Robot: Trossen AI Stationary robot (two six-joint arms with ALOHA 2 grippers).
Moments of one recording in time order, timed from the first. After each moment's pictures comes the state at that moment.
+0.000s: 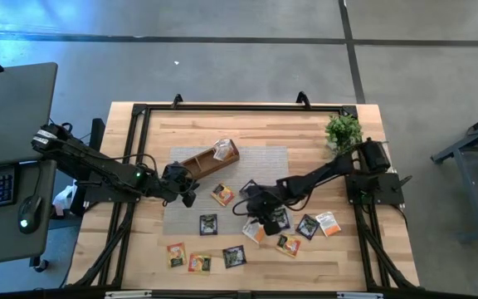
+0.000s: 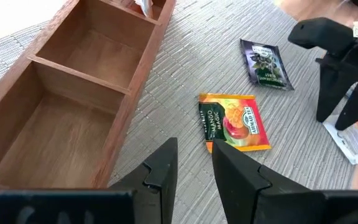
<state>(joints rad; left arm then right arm) -0.35 1.07 0.43 -0.17 -0.56 -0.97 0.18 1.93 0.95 0.12 -0.22 -0.09</state>
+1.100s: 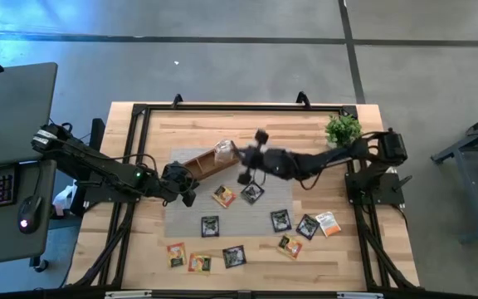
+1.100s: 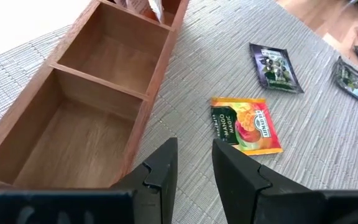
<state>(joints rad) -0.35 1.07 0.43 -0.18 -0.57 -0.97 -0.01 1.75 0.95 0.61 0.47 -0.21</state>
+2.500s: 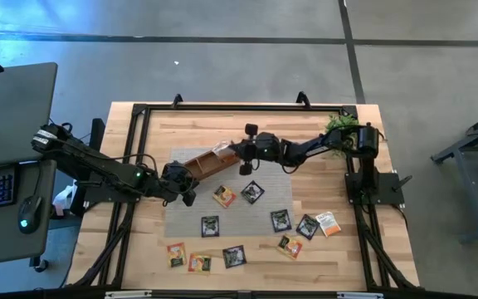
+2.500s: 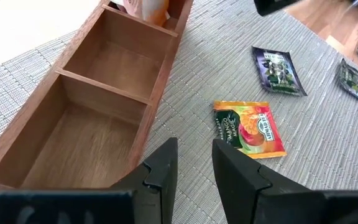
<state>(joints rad) -0.35 1.07 0.43 -0.18 -0.59 -0.96 -0.22 1.96 0.95 0.71 0.10 -0.49</state>
